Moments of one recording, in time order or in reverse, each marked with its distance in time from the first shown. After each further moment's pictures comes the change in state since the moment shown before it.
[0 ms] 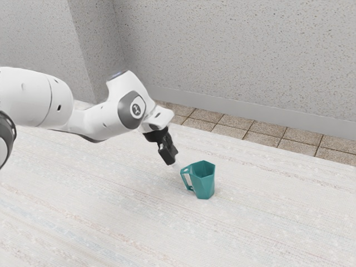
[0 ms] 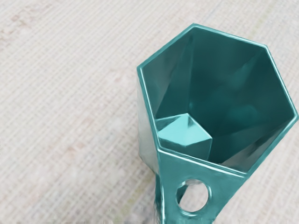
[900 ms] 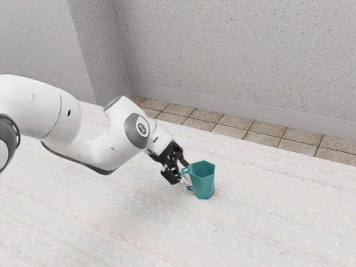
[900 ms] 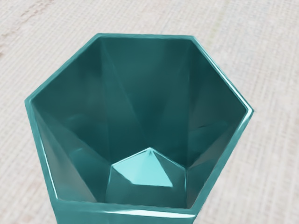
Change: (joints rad) arm 0.000 0.015 -0.073 -0.124 -0.332 0.204 0.509
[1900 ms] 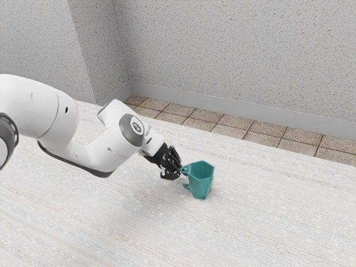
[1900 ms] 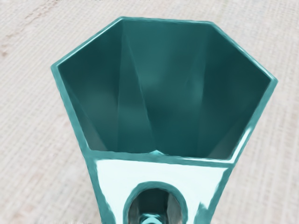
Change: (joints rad) arm 0.018 -0.005 0.009 -0.019 -0.099 -0.024 0.106
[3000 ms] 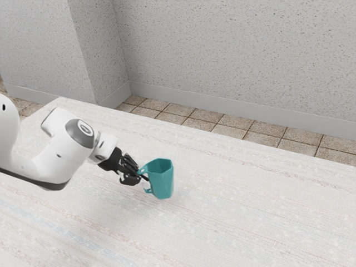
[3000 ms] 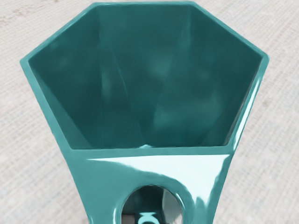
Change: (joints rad) arm 0.042 -0.332 0.091 -0.371 -0.147 -0.026 -0.038
